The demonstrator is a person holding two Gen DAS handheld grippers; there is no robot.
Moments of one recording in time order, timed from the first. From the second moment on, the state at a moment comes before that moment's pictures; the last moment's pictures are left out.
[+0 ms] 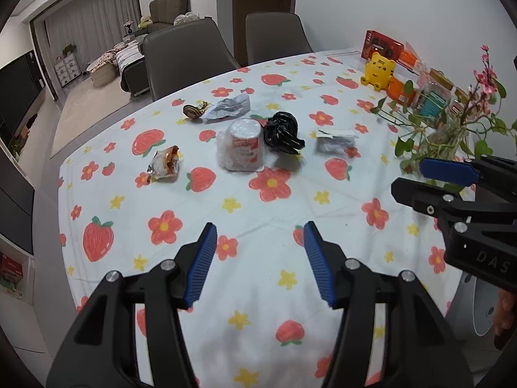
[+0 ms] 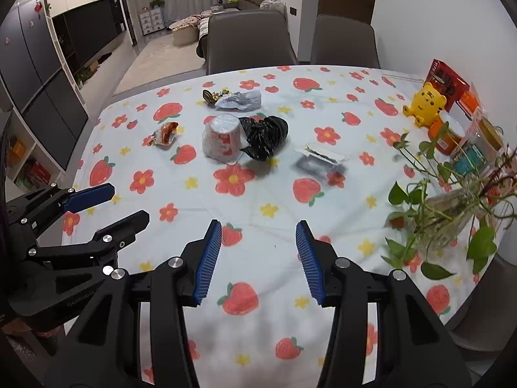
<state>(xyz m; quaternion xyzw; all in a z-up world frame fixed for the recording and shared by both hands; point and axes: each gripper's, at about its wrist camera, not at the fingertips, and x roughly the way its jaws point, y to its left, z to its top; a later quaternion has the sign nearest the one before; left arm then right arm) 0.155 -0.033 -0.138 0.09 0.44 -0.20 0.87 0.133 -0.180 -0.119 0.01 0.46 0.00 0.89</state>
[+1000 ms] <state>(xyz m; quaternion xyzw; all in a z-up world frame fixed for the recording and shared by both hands) 0.279 -0.153 -0.218 0.11 0.47 -0.22 0.85 0.278 -0.283 -0.215 0.00 0.49 0.01 0.87</state>
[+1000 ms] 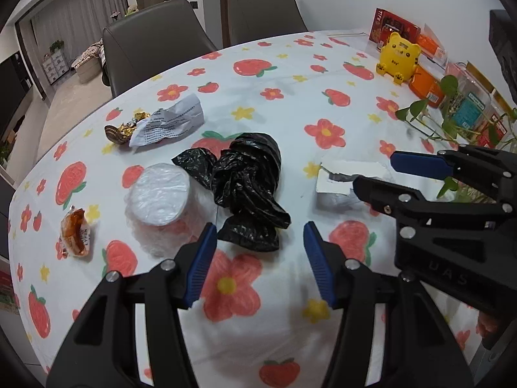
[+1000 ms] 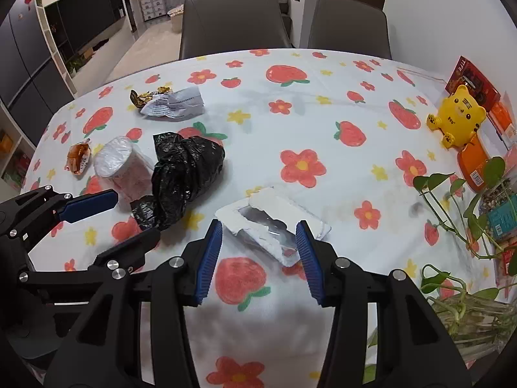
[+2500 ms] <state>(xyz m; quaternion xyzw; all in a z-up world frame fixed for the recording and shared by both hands) 0.304 -0.162 -0.251 0.08 0.47 -0.25 0.84 0.290 -0.296 -0.244 -0.02 0.50 0.00 0.87</state>
